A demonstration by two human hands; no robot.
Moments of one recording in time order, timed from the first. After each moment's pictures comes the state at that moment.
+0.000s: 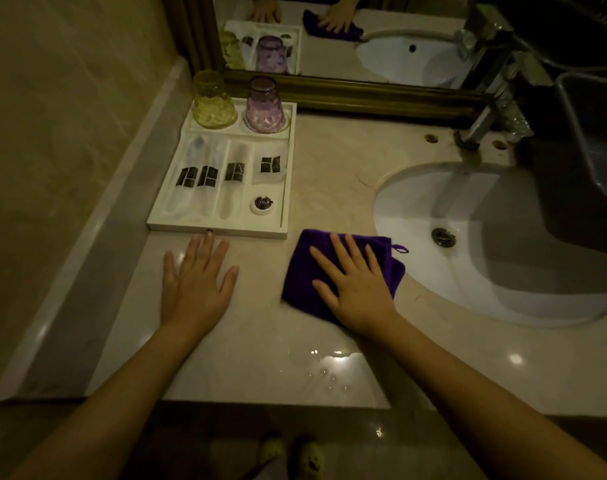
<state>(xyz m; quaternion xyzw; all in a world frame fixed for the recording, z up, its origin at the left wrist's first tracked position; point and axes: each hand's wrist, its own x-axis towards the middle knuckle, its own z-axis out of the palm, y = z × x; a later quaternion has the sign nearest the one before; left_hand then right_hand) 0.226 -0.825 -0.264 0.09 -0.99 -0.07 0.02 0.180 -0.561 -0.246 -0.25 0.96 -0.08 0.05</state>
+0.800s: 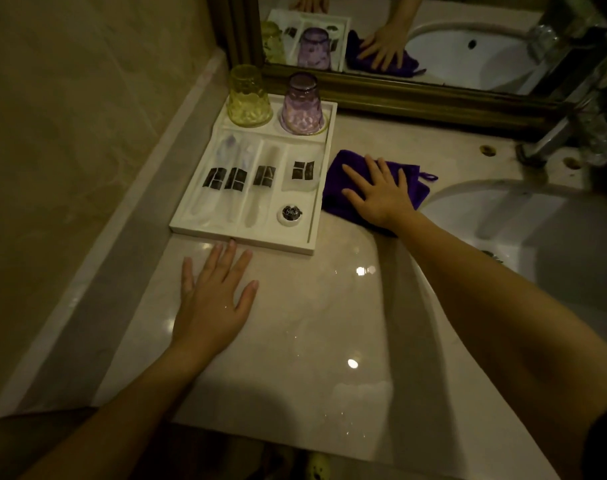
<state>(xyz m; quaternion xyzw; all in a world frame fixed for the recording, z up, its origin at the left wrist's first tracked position) 0.227 -0.821 -0.258 0.10 -0.99 -0.11 0.03 -0.029 -0.596 -0.248 -0.24 0.96 -0.06 0.09</state>
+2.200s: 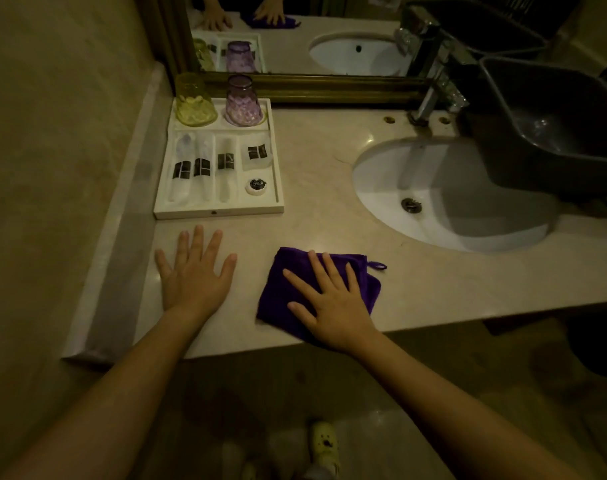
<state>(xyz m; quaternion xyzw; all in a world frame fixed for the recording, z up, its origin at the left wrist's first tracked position) 0.252 -0.849 -0.266 0.07 -0.99 -0.08 0.00 0.294 -0.608 -0.249 -0.18 0.98 -0.08 0.06</state>
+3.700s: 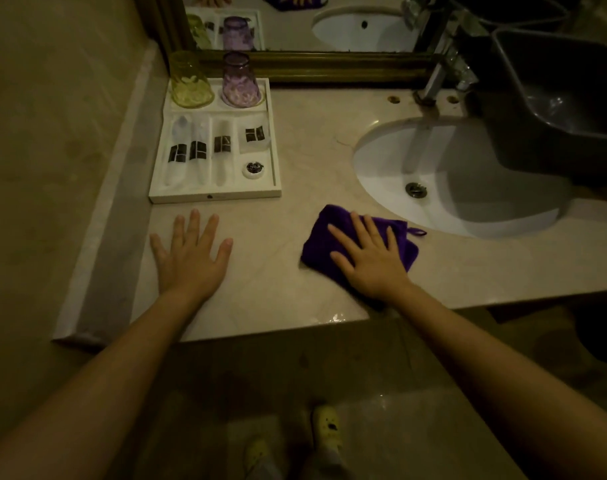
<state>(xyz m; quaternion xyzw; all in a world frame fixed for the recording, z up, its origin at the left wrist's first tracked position) 0.250 -0.850 -0.268 0.07 -1.00 -0.07 -0.01 0.243 -0.546 -0.247 -0.11 0.99 -0.07 0.08</state>
